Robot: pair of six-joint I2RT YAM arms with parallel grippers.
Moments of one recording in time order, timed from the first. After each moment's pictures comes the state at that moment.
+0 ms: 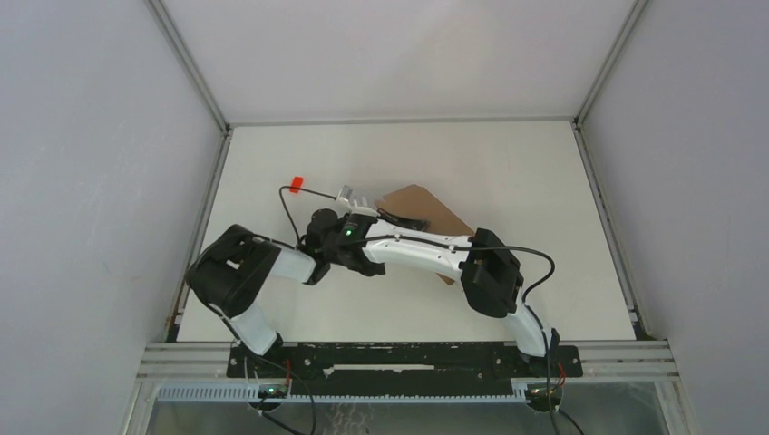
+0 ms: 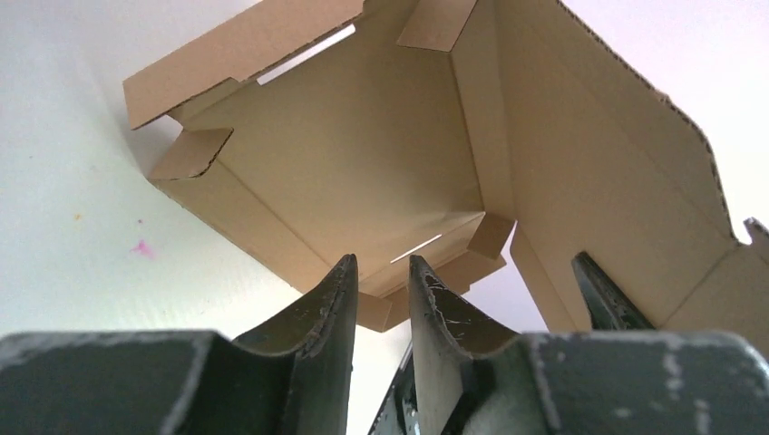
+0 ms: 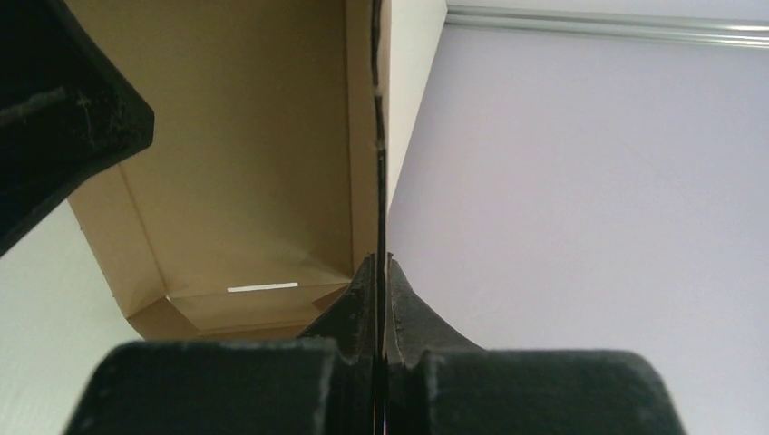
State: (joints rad) left arm -0.54 1.68 0.50 0.95 0.45 -1.16; right arm 1.18 2.13 1.87 -1.61 1.16 0.44
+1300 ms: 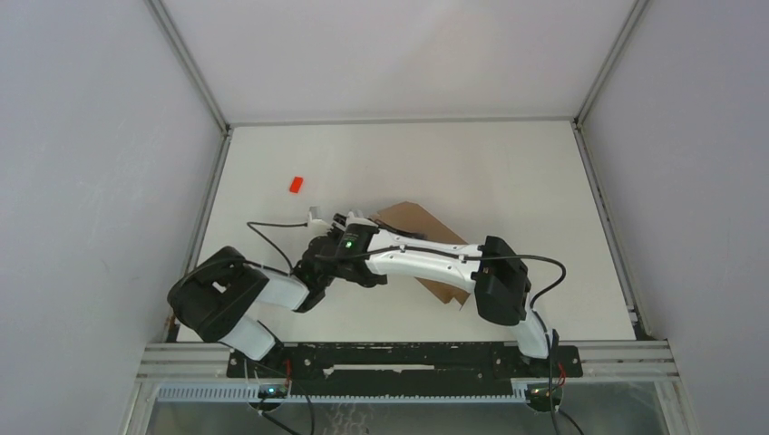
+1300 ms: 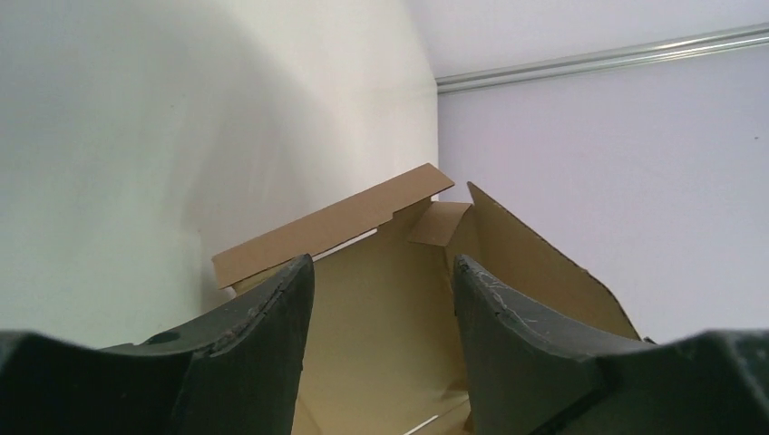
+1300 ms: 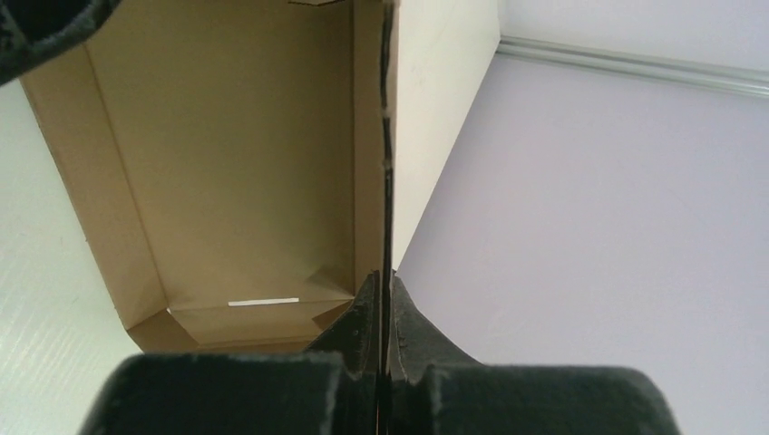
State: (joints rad) left arm -0.71 1.53 0.30 1.08 -0.23 -1.33; right arm 1.22 2.07 1.86 -1.65 1.02 0.41
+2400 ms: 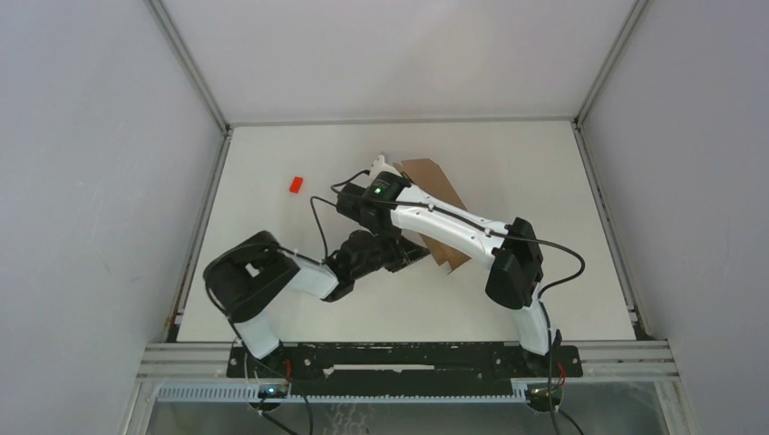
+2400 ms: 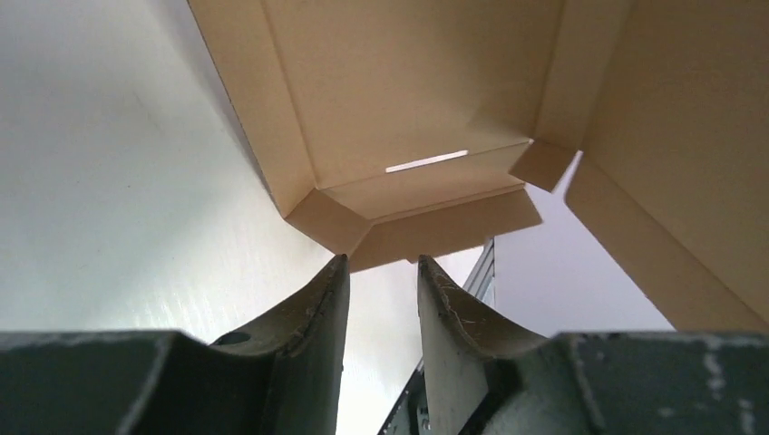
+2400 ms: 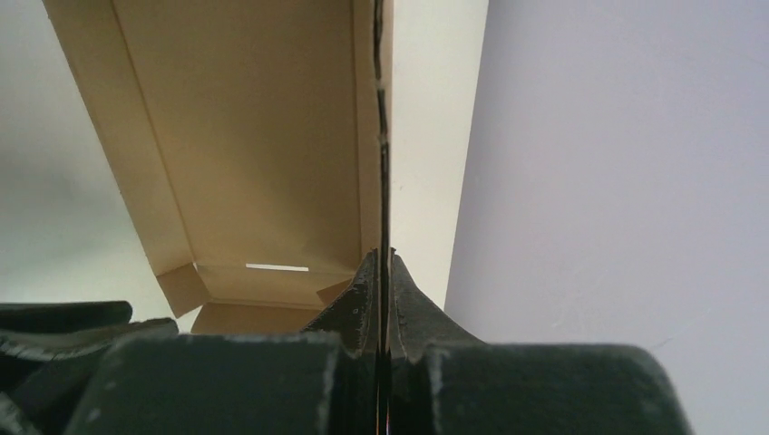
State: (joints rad) left arm -0.83 1.68 0.53 0.87 0.11 -1.18; right arm 1.02 2.03 1.99 -1.56 1.07 0.48
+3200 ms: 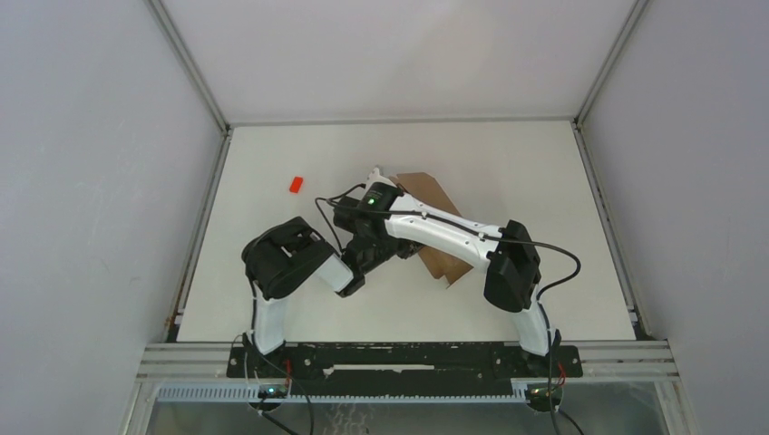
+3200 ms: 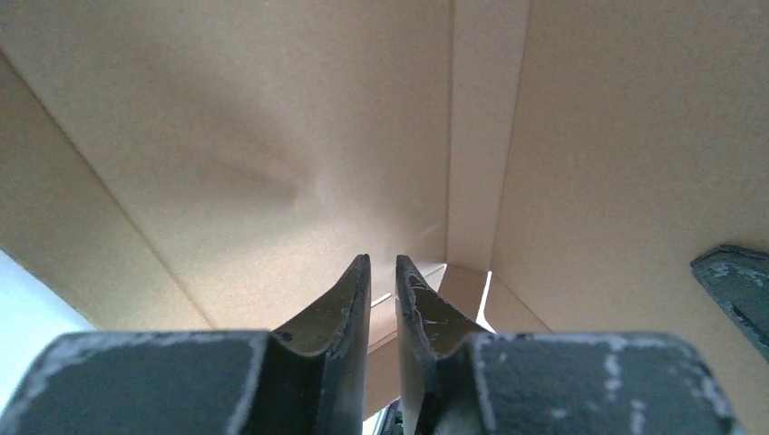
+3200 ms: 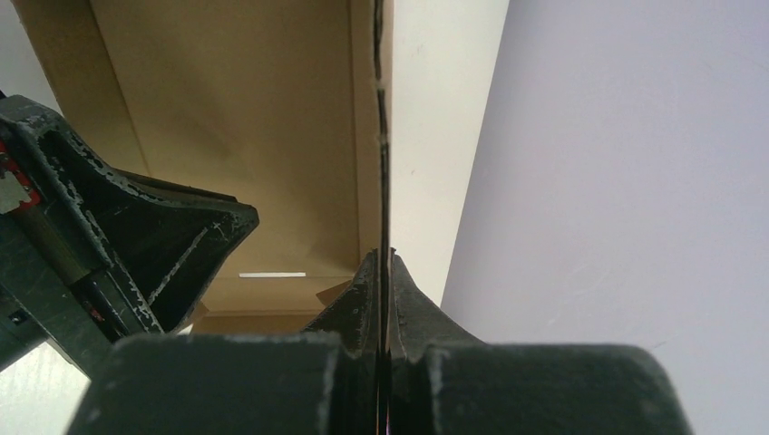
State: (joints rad) left arm -0.83 1.98 0.63 1.28 0.08 -1.32; right arm 1.07 2.04 1.94 -1.58 1.02 0.49
